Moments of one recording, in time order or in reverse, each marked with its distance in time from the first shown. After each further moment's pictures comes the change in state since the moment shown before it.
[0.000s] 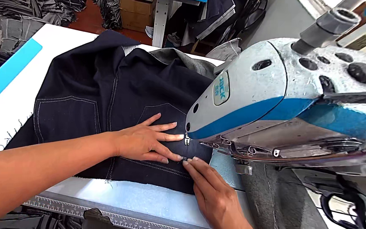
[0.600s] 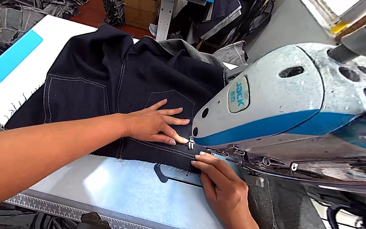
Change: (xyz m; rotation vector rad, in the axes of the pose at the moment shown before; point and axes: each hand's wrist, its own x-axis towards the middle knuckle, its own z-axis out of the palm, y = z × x) left_hand 0.022 -0.036 -0.019 -0.027 0.034 -0.013; right_hand 0.019 0.019 0.003 0.093 0.114 0.080
